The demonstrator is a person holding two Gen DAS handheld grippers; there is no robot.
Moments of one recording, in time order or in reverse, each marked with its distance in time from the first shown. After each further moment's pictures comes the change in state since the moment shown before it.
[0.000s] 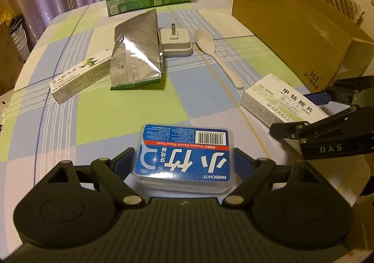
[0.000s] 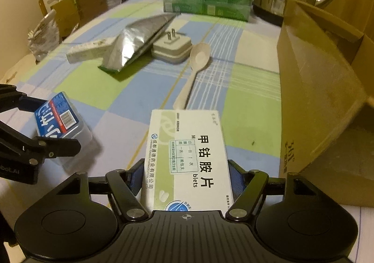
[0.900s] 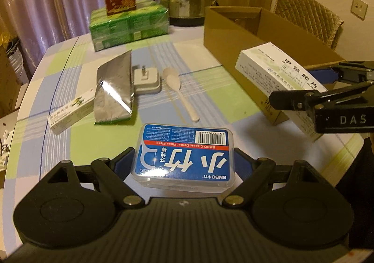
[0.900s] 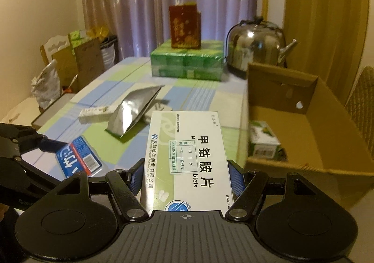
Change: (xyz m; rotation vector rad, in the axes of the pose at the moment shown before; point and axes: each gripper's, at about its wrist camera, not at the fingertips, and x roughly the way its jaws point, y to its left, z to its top) left arm -0.061 -0.057 0.027 0.042 -0.097 -0.027; right arm -0.118 -0.017 0.016 0.049 -0.249 -0.039
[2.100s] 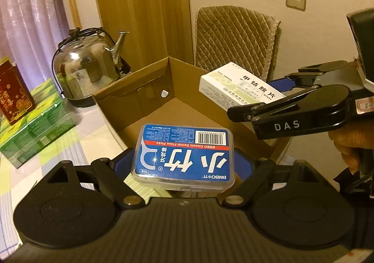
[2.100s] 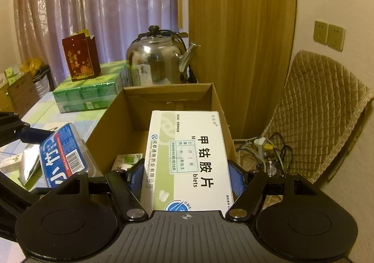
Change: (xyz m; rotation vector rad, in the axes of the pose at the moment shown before) left arm 0.079 -0.144 0.153 0.345 -0.135 -0.226; right arm 0.000 -0.190 0.035 0.183 -0.044 -0.235
